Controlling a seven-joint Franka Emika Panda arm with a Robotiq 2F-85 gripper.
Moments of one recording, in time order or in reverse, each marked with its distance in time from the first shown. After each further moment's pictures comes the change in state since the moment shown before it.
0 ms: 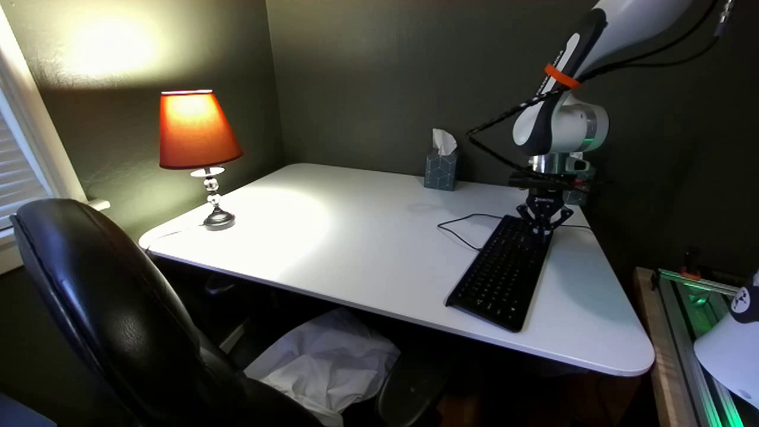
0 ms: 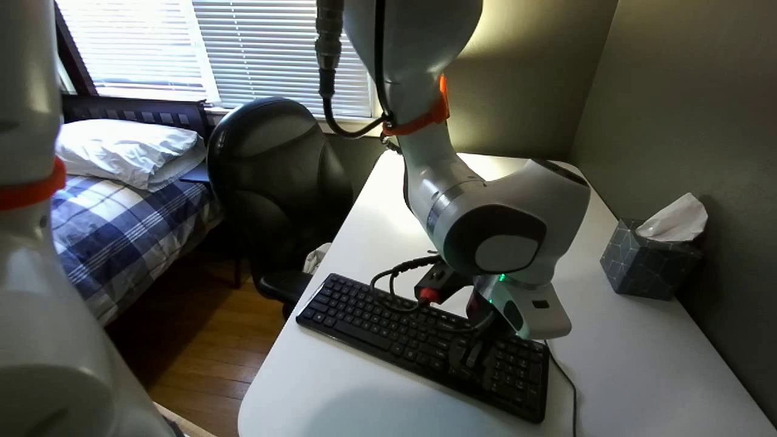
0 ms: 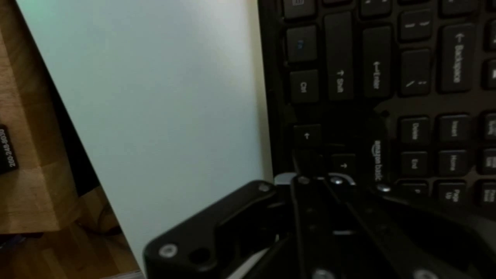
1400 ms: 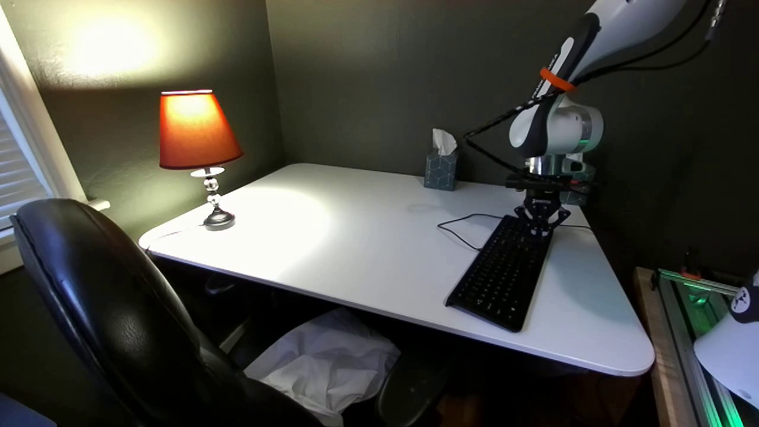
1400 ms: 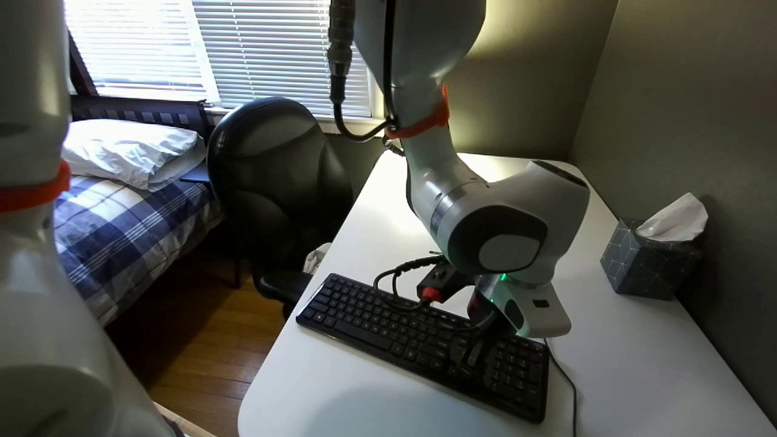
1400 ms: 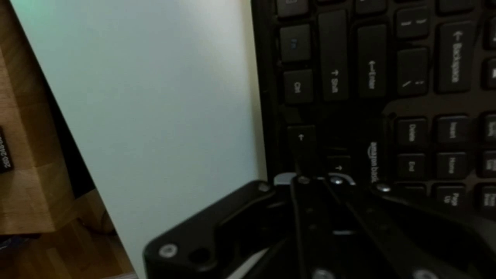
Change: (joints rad) arm -0.001 0.027 0.007 0.026 0.000 -0.015 0.011
